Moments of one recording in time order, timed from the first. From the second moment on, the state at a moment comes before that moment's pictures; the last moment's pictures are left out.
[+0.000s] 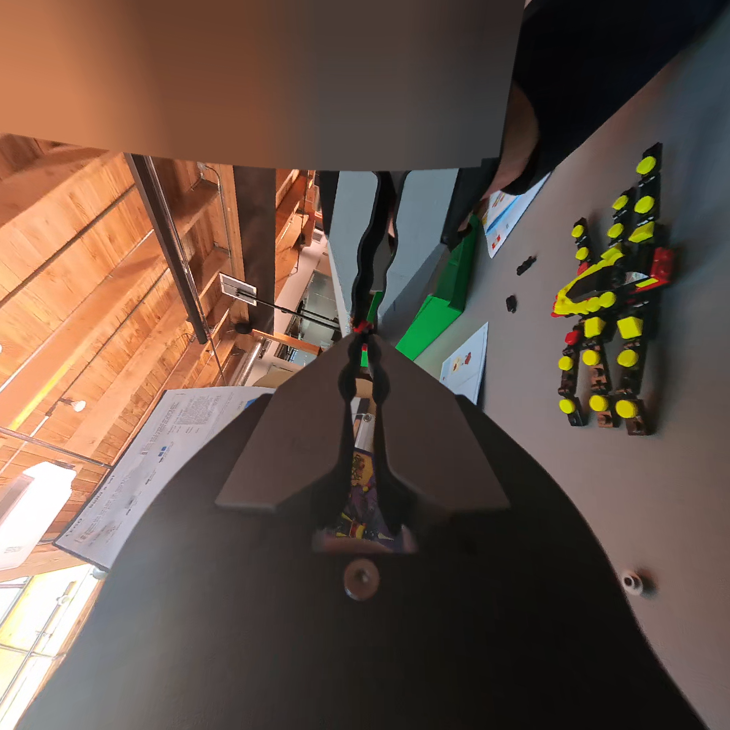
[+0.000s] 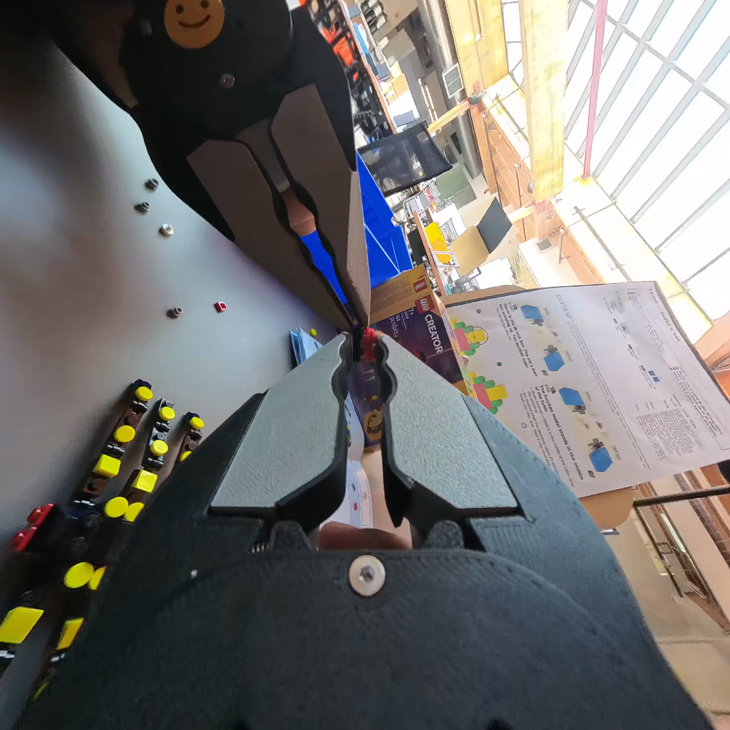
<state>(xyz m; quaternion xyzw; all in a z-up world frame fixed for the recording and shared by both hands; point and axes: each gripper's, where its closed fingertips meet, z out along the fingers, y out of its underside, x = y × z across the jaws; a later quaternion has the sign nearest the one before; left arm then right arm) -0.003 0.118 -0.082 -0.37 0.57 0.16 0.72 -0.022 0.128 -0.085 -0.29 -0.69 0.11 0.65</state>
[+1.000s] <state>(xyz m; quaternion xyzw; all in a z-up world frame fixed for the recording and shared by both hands) -0.005 0.099 -0.041 -0.44 0.44 -0.18 0.76 -0.008 0.108 -0.050 -0.33 -0.64 0.36 0.59</state>
